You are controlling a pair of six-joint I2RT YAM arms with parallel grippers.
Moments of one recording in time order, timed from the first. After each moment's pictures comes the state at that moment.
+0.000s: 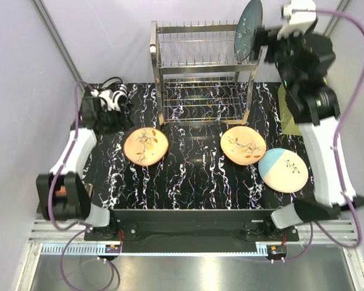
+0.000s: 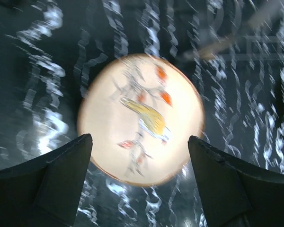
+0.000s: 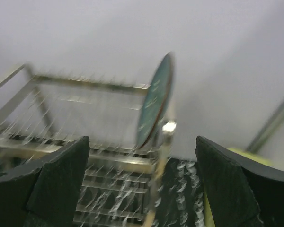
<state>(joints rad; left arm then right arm) 0.03 1.39 1.08 -0.44 0.31 -0.20 0.34 1.53 2.16 -0.46 0.27 -0.16</state>
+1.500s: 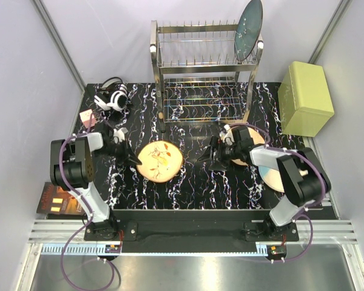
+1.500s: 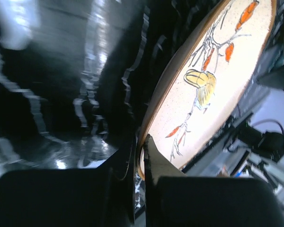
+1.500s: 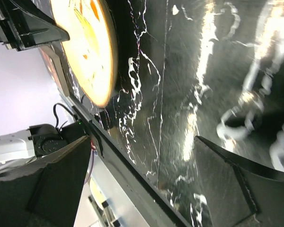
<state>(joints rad) 0.14 1.80 0.95 -0.57 0.75 -0.13 0.36 1.63 0.75 0.03 -0.71 0.74</state>
